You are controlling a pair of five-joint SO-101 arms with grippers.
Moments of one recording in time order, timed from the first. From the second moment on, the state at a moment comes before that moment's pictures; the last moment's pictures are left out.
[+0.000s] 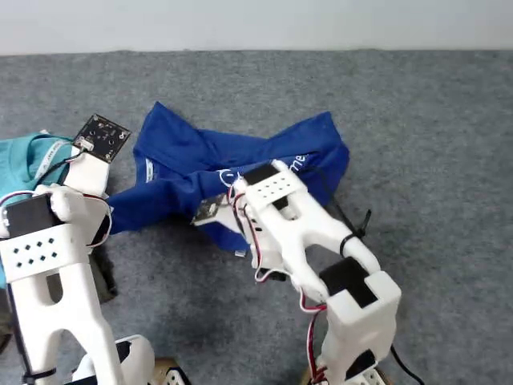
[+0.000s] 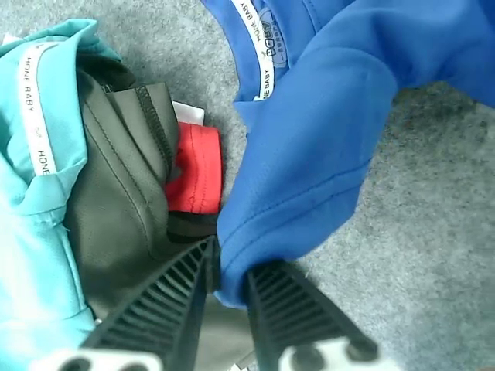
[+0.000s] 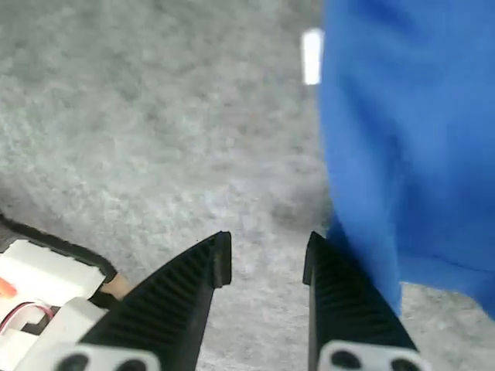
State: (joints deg) left arm -21.3 -31.0 26.2 87.3 -33.1; right arm -31.5 17.8 8.3 90.5 45.2
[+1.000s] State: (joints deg) left arm -21.3 -31.0 26.2 86.7 -33.1; right arm -26.2 28.3 -2.4 92.1 48.1
